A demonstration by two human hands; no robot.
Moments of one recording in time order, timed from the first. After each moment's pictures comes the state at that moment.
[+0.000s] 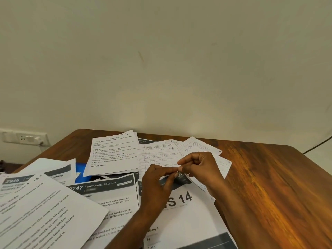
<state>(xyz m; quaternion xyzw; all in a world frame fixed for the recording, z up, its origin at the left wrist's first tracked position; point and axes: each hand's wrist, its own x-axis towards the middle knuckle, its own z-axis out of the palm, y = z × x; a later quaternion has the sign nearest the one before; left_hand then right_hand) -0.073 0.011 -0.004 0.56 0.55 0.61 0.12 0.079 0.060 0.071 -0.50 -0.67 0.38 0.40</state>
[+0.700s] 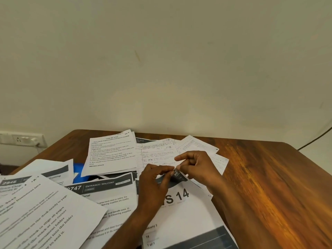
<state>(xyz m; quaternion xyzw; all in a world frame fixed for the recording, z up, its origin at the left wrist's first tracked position) -0.076 0.014 -0.010 0.56 0.56 0.61 0.11 0.084 0.060 0.071 -0.50 -0.70 0.36 0.35</state>
